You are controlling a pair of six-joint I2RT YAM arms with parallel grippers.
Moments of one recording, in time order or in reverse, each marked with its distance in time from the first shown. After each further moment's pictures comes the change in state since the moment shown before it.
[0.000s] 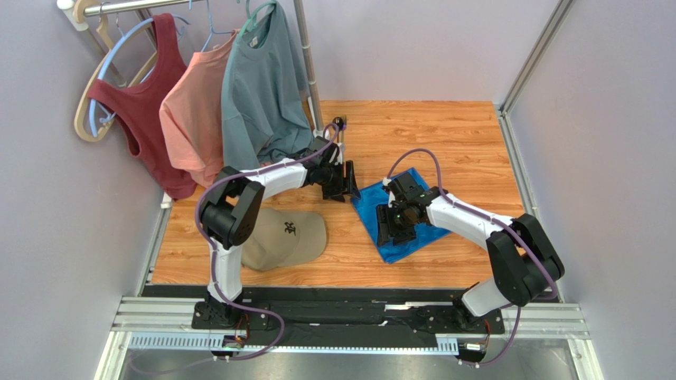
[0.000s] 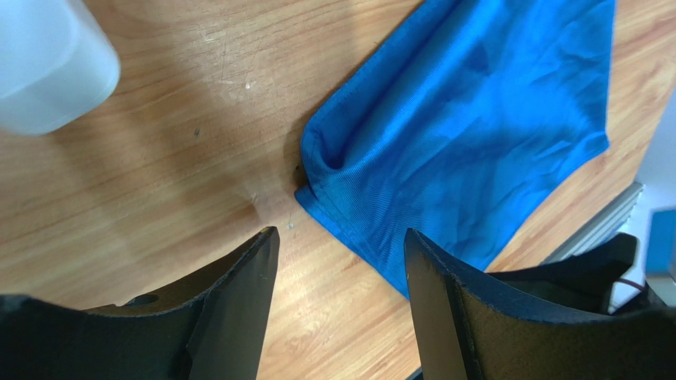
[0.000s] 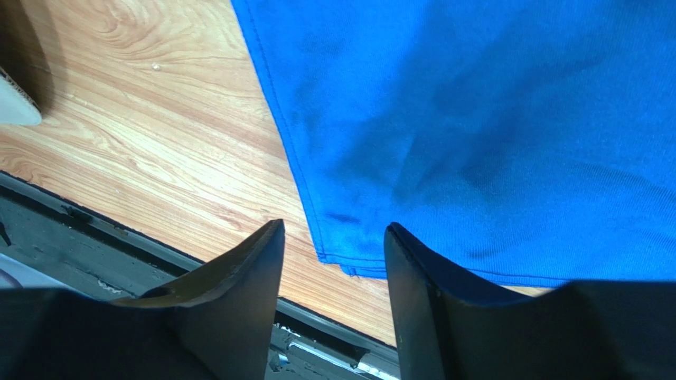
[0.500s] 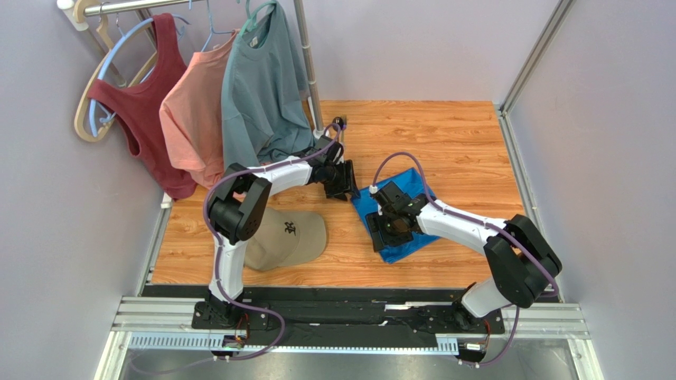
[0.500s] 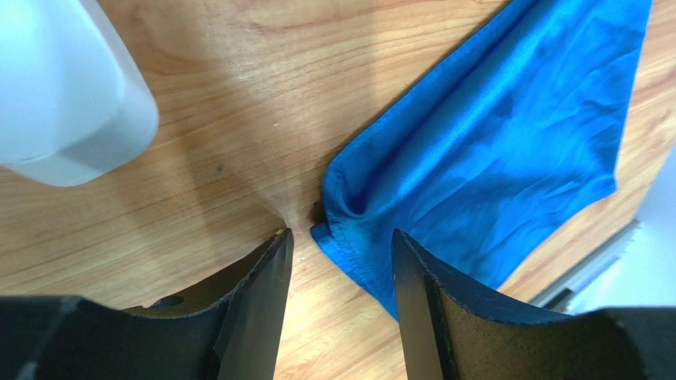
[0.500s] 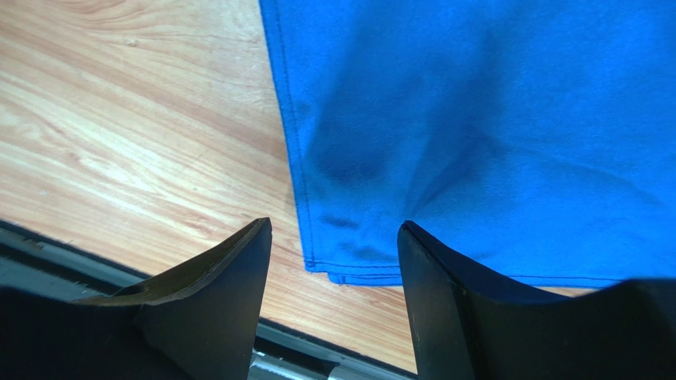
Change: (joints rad) left arm -0.009 0.079 0.073 -0.028 -0.057 -0.051; right arm 0.138 0.002 0.001 0.006 0.168 -0.041
